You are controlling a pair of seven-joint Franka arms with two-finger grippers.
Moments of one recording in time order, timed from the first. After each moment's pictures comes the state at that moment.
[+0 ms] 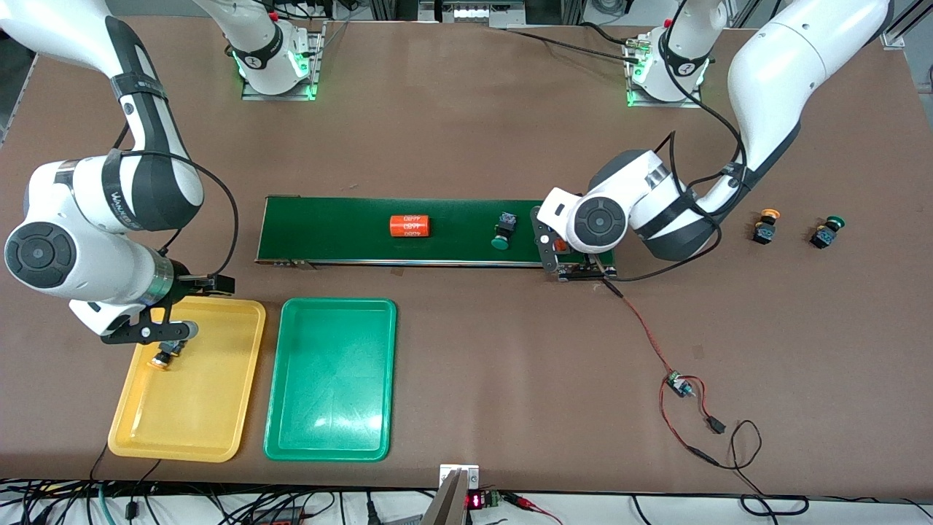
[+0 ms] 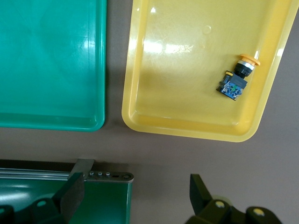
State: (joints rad) left arm 0.29 0.79 -0.98 -1.68 0.53 1.74 0.47; right arm -0.04 0.53 0.20 -1.42 -0.17 1.79 0.12
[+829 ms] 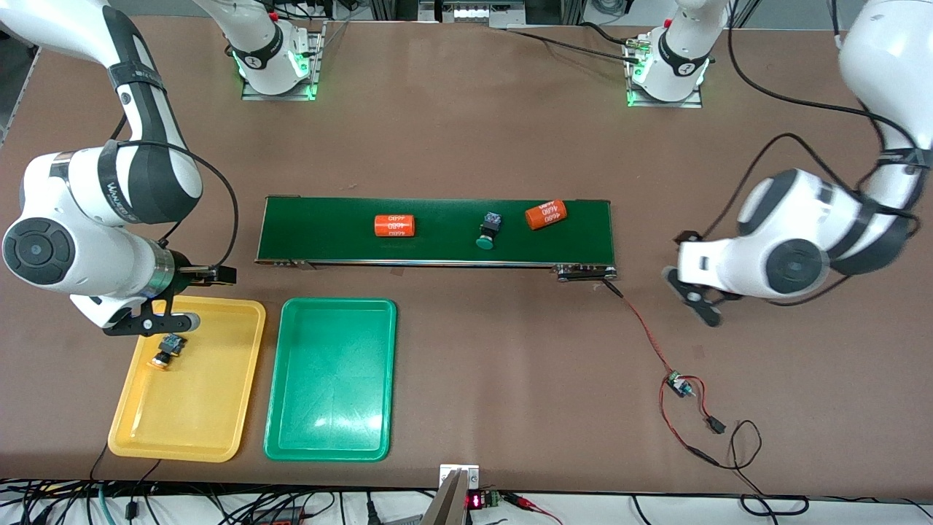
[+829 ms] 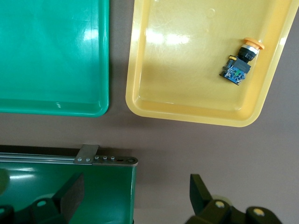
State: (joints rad) left arm 0.63 0.69 -0.91 -1.62 0.55 1.66 0.37; right arm -0.04 0.50 0.20 -1.42 -0.16 1.73 0.13
